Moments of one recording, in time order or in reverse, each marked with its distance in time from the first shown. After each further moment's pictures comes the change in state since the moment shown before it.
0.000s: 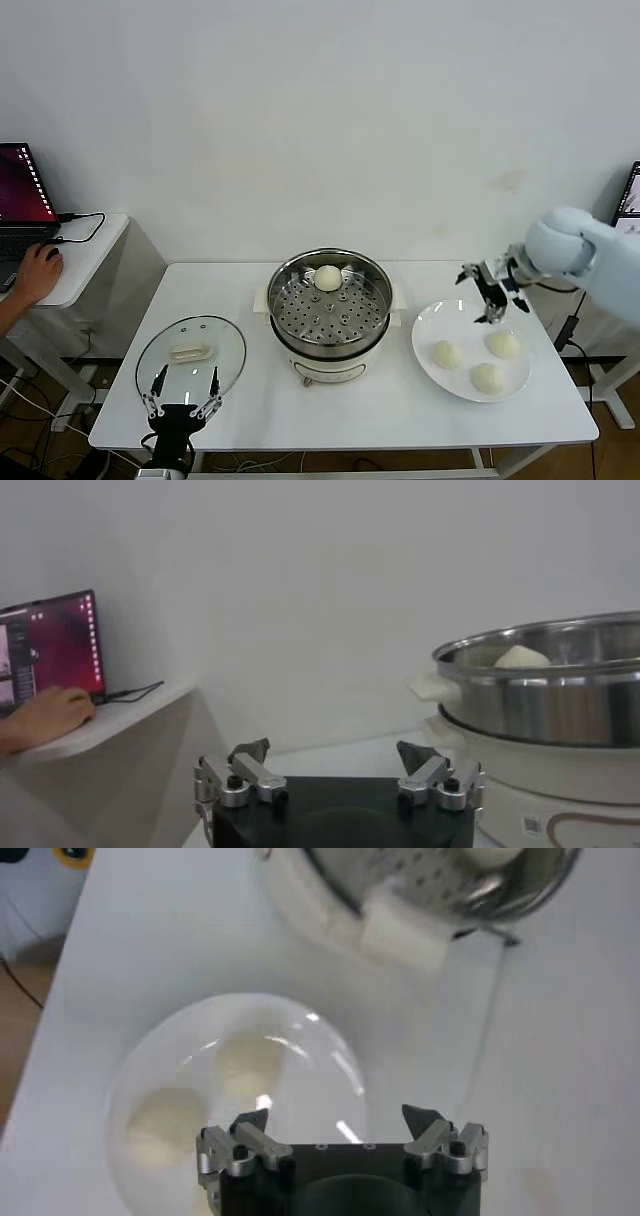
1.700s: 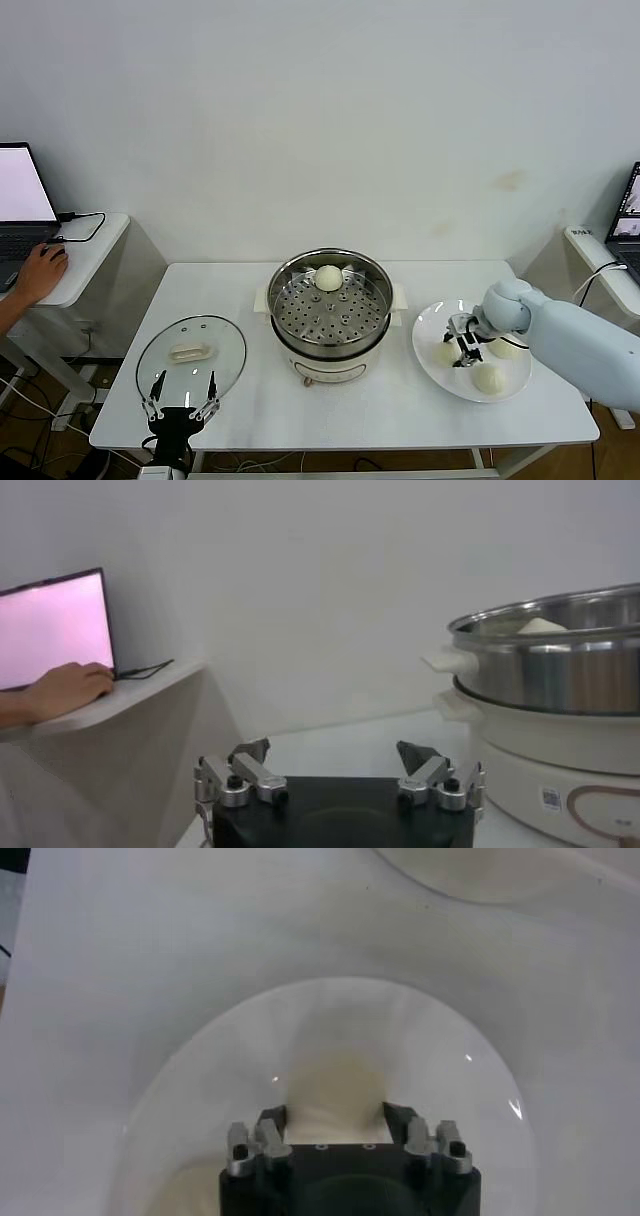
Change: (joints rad) left arm -0.023 -0.015 0.000 0.042 0.001 0.009 -0.004; right arm -0.435 0.205 0.289 -0.249 -0.185 0.000 0.018
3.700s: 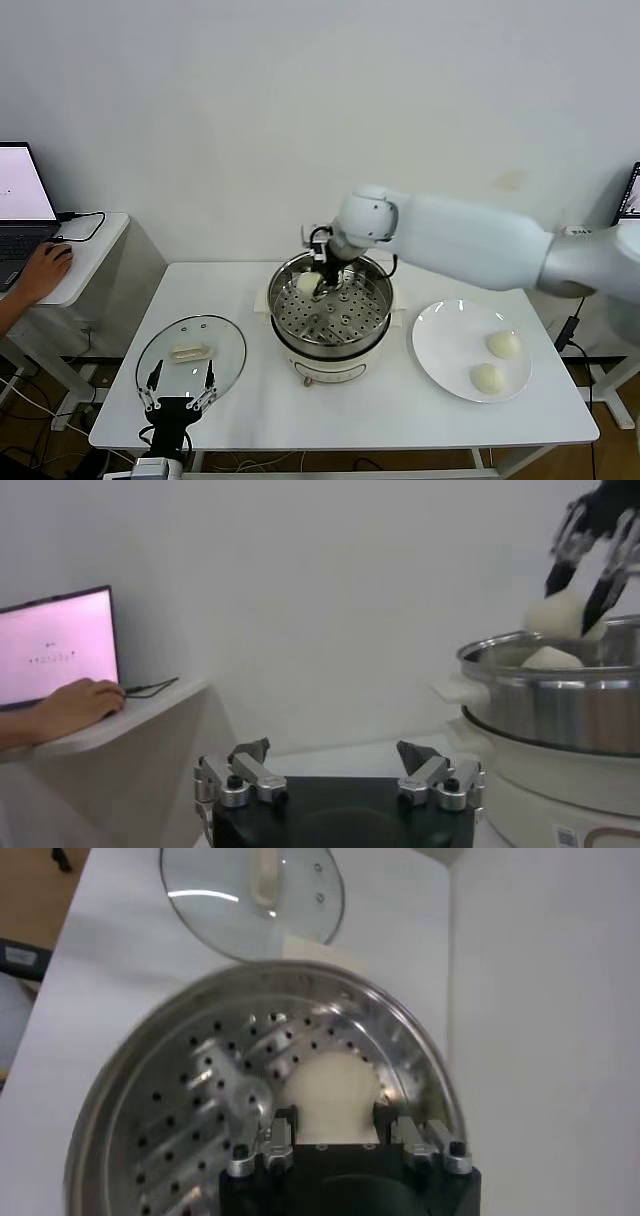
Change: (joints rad) left arm -0.028 0.008 -0.011 -0.011 -0.020 0.000 0.003; right arm 0.575 0.528 -0.423 0.020 0.694 -0.438 0.241
